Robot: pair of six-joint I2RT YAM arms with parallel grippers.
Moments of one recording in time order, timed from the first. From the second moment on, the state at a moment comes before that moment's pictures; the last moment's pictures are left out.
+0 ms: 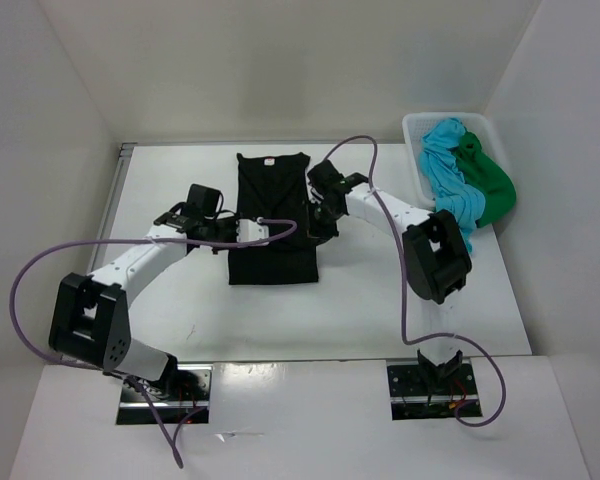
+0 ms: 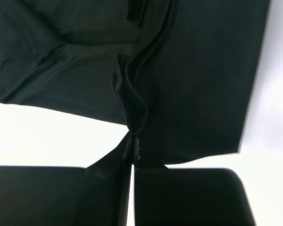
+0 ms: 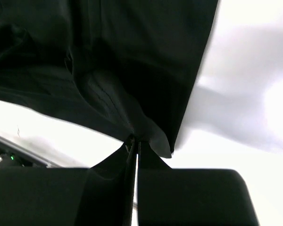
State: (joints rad) left arm -0.30 1.44 0.99 -0.49 0.41 1.18; right arm 0.56 1.96 1.53 -0.76 -0.24 0.53
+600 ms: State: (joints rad) left arm -0.23 1.71 1.09 -0.25 0.45 1.14; right arm 0.44 2.23 1.83 -0.84 -0.31 0.42
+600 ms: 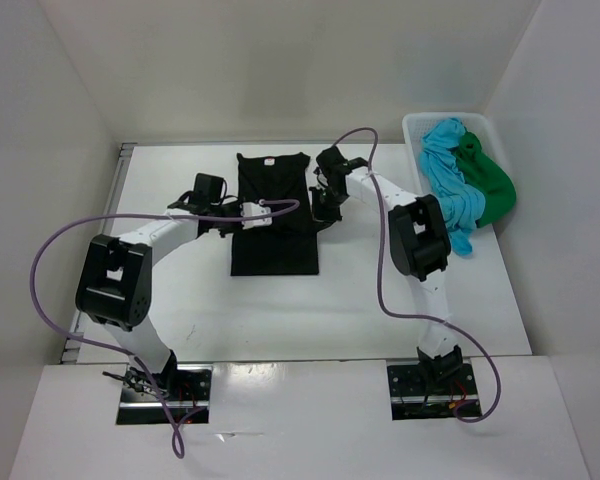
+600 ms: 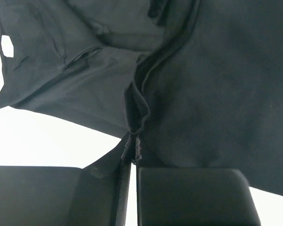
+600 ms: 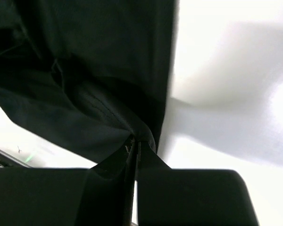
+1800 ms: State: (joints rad) left arm -0.36 1.31 0.70 -0.47 0.27 1.46; right arm 0.46 1.92 1.35 -0.69 -0.34 0.49
